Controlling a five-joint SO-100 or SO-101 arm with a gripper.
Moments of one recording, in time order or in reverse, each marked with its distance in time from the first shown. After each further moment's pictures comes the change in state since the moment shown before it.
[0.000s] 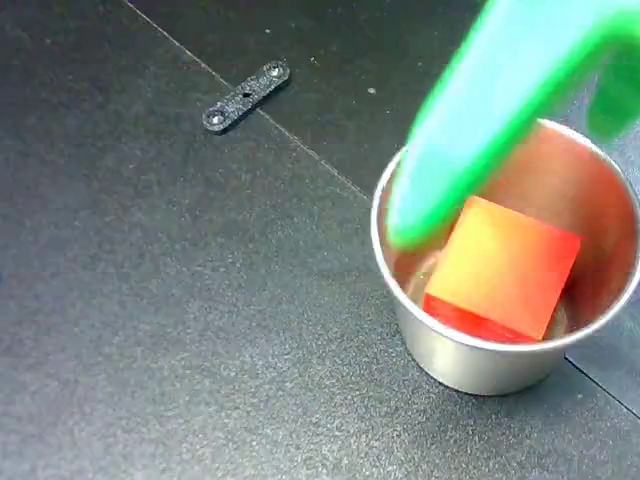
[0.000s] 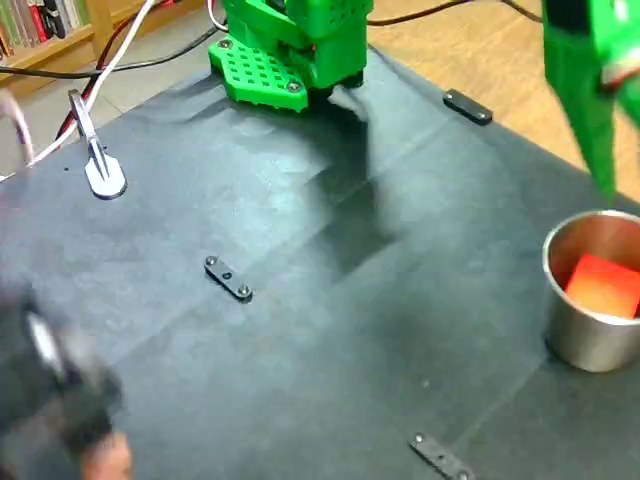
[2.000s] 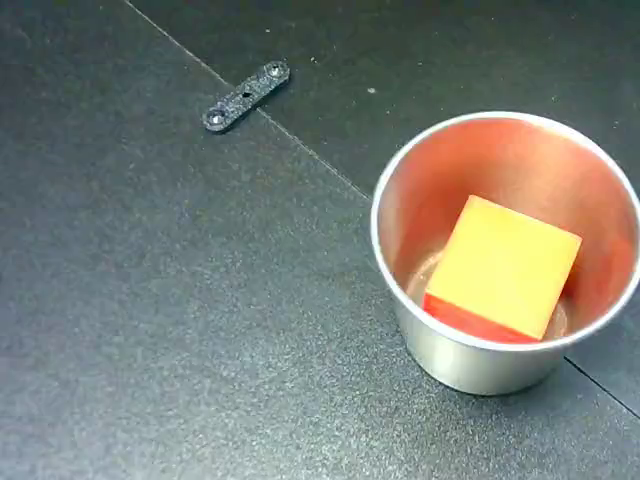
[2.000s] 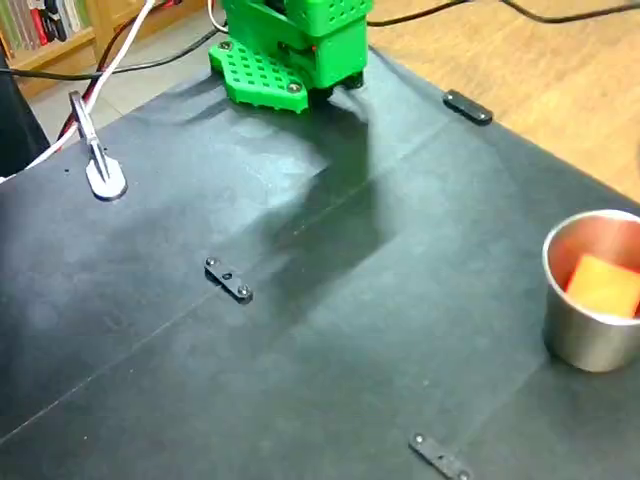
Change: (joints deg) arm -0.4 74.9 35.2 -12.3 -0.7
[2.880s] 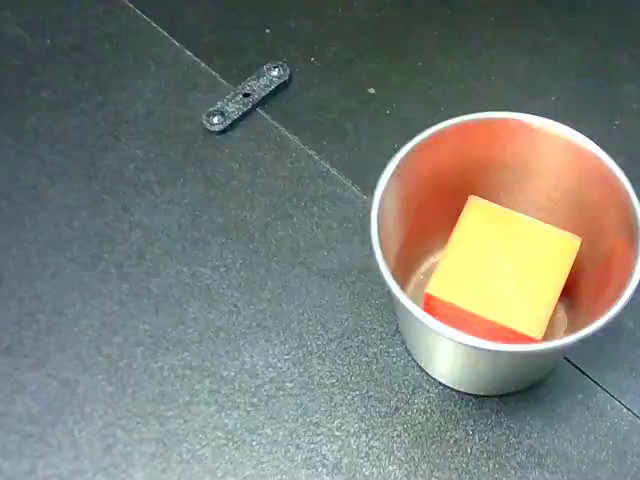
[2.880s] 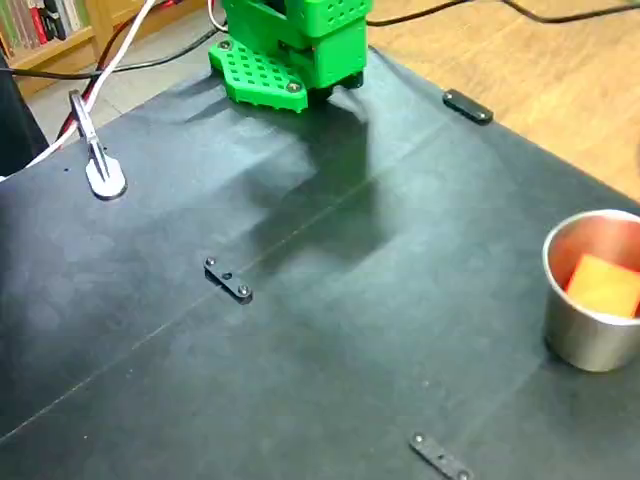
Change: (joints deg) arm 0.9 9.6 11.2 -2.5 0.0
